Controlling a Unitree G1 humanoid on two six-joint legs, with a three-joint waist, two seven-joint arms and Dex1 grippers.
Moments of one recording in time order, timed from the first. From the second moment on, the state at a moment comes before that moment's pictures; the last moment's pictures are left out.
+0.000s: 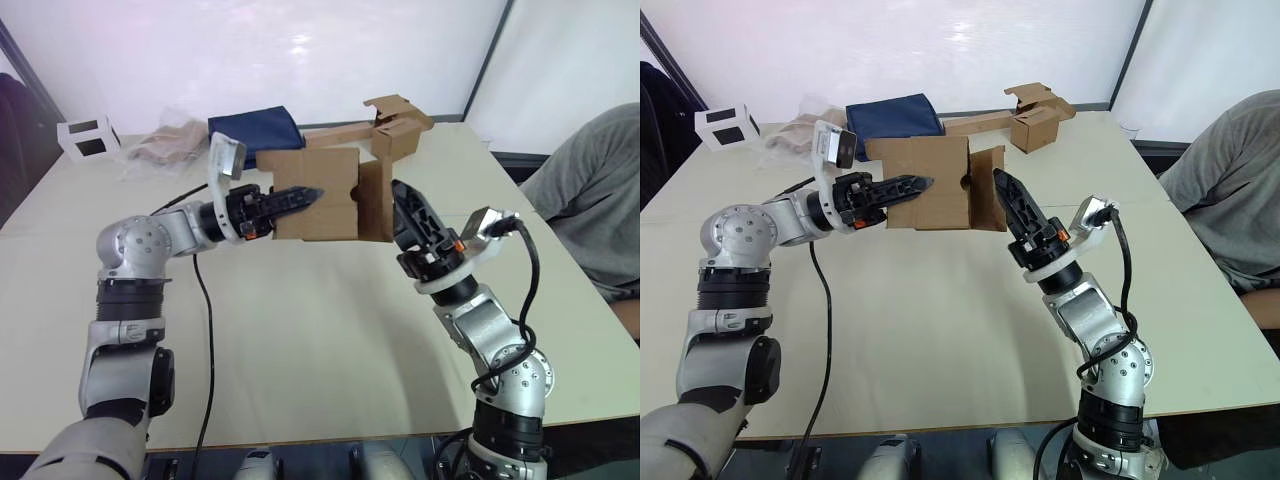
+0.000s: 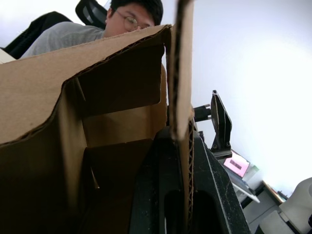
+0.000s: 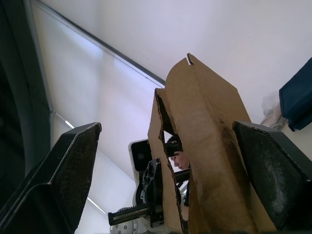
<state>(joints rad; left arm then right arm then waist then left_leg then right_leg) -0.91 0.45 0.18 0.23 -0.96 1.11 -1.02 -0.33 -0.06 -0.28 -0.38 1.46 0.70 0.22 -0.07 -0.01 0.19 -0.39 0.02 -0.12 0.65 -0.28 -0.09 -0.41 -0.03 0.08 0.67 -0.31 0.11</state>
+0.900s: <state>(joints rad) -0.91 0.45 0.18 0.23 -0.96 1.11 -1.01 -0.32 -0.12 -0.20 -0.39 1.38 0.62 0.19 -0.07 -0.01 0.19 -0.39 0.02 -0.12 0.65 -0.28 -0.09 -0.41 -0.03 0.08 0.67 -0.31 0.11</state>
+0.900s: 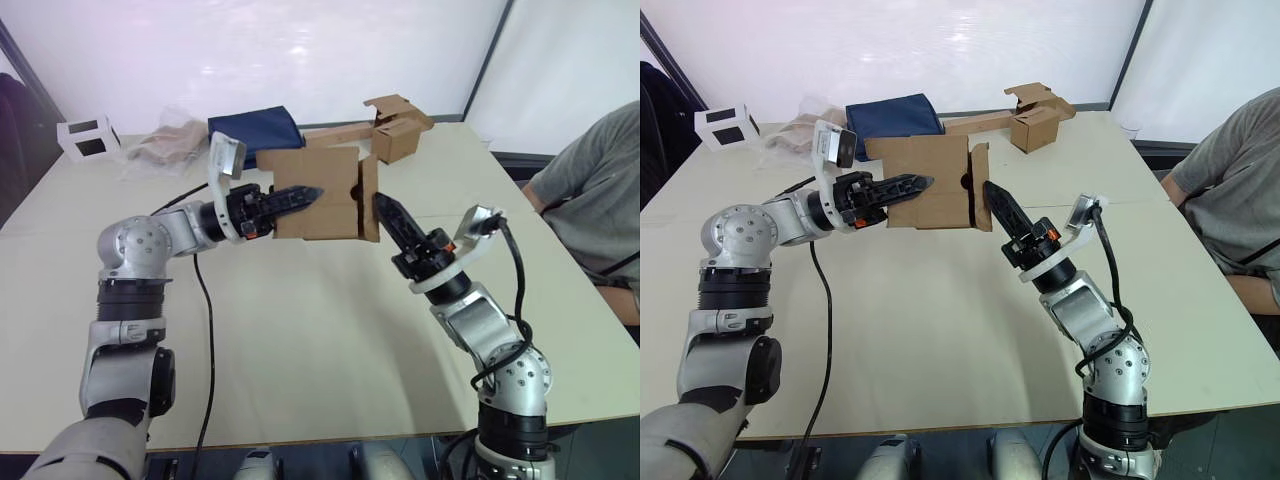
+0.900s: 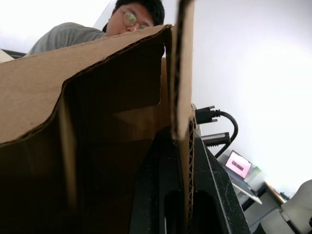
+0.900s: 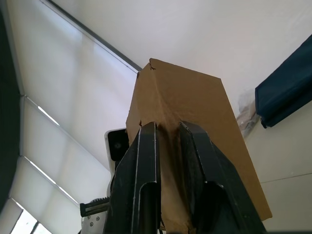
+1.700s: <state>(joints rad) -0.91 0.44 0.18 0.23 -0.97 1.12 -0.99 -0.34 -0.14 -0.14 -0.39 1.16 0.56 0.20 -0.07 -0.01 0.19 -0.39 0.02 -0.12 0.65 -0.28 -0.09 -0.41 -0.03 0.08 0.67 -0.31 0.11</state>
